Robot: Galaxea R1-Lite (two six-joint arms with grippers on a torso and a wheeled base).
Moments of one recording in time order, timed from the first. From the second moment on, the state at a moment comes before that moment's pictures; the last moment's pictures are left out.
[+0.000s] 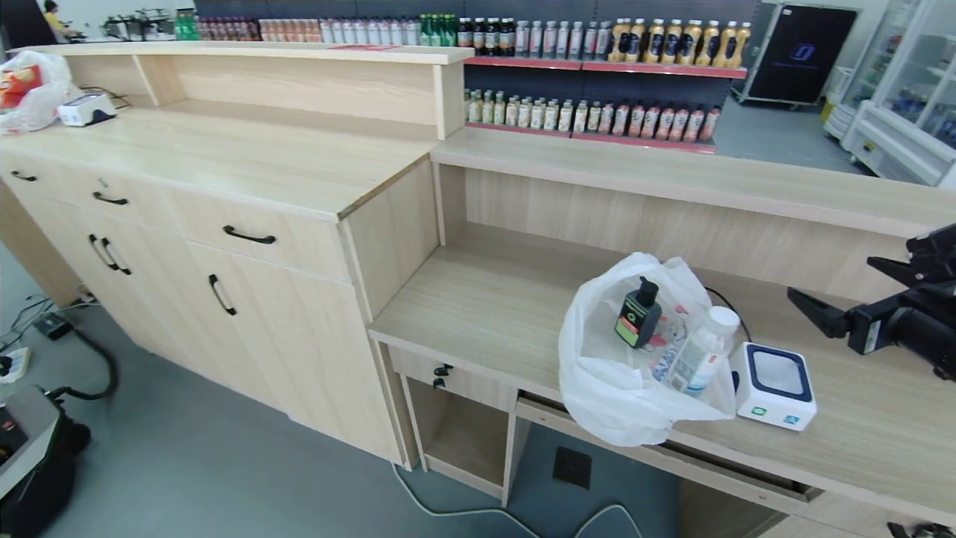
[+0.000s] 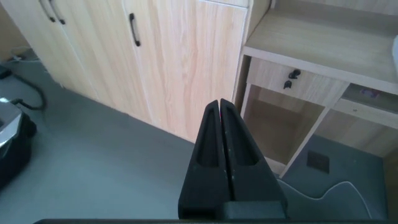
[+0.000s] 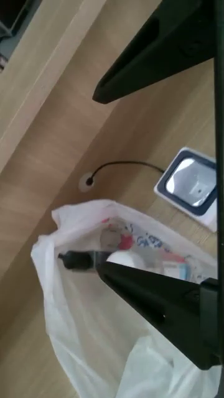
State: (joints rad) left arm 0.00 0.00 0.00 0.00 0.01 0.01; right arm -0.27 1.60 -0.45 -1.14 0.37 -0.39
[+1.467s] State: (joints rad) left arm 0.00 0.00 0.00 0.00 0.01 0.01; right arm -0.06 0.27 -0.01 -0.15 0.00 -0.09
